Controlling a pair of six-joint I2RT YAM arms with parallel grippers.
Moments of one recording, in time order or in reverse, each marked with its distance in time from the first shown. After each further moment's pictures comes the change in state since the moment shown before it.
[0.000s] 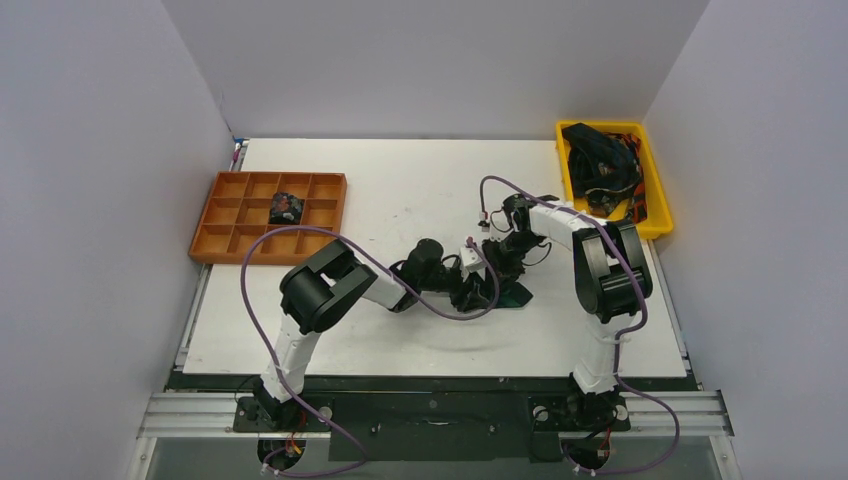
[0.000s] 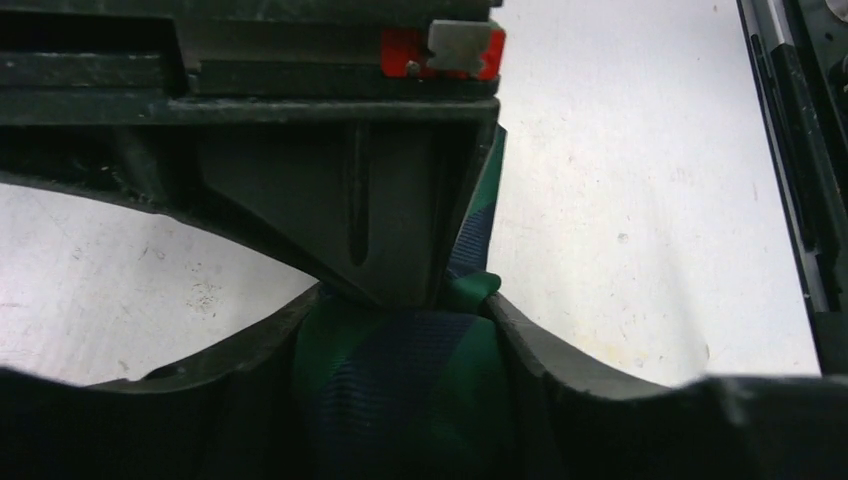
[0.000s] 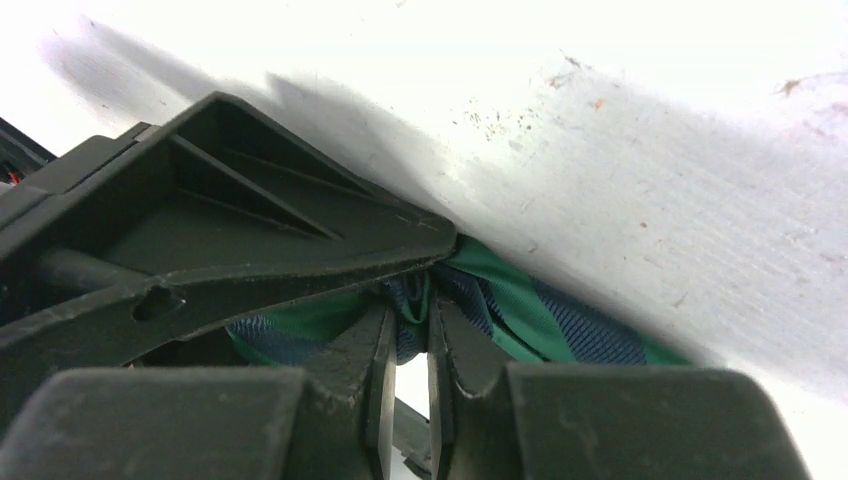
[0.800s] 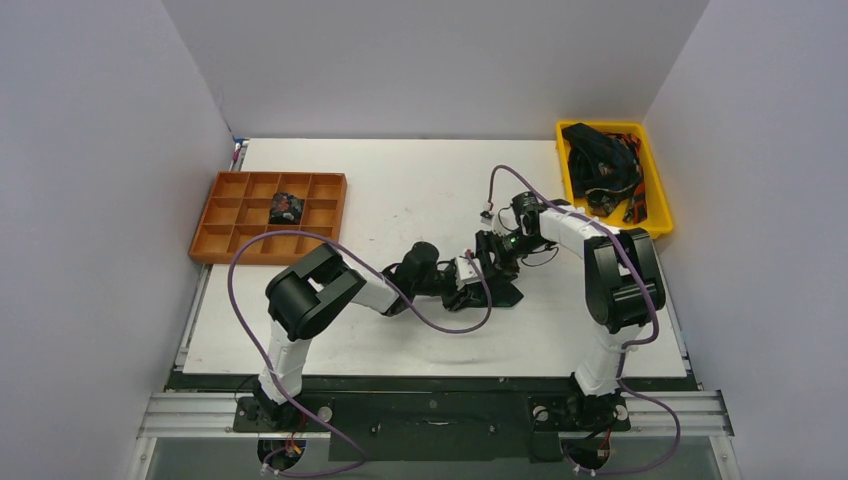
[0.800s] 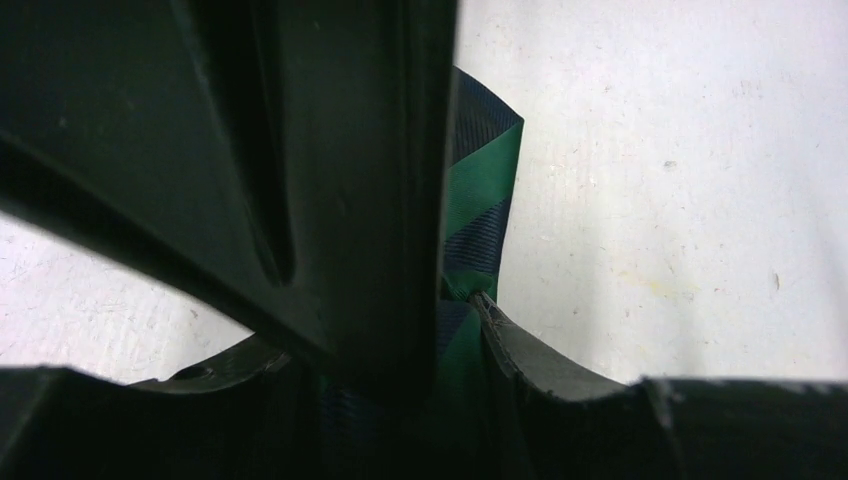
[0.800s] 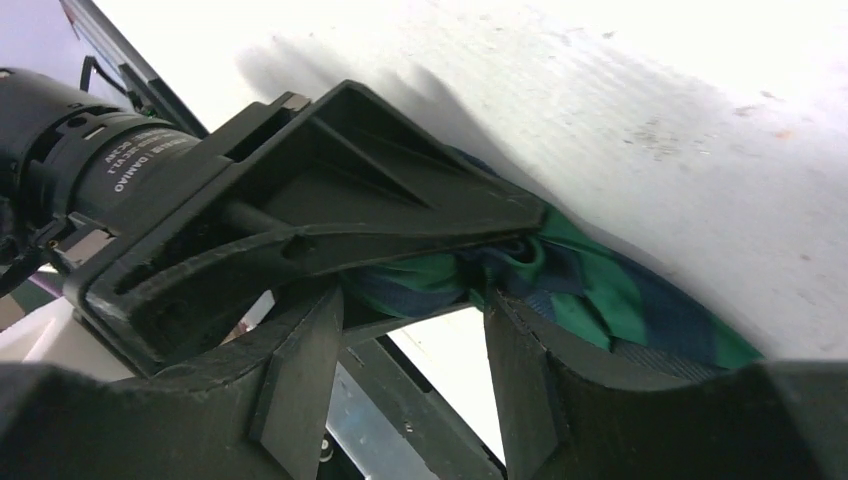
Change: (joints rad) left arm -0.002 -0.093 -0.087 -0.079 -0.087 0.259; right arm -0.043 -0.100 -0.080 0.123 -0.259 0.046
